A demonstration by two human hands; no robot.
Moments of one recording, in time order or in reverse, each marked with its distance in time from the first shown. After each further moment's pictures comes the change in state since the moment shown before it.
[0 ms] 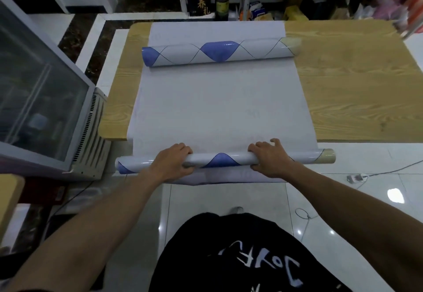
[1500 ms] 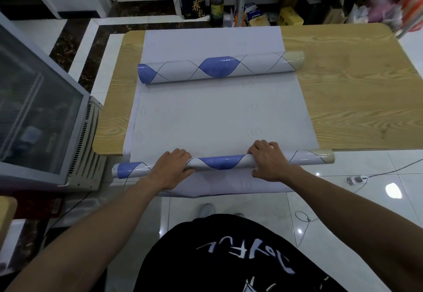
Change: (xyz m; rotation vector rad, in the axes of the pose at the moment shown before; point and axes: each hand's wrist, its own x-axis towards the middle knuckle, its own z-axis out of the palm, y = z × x) left_hand 0.030 -0.011 -0.006 0.092 0.000 0.094; right_hand 0.026 0.012 -0.008 0.042 0.077 -0.008
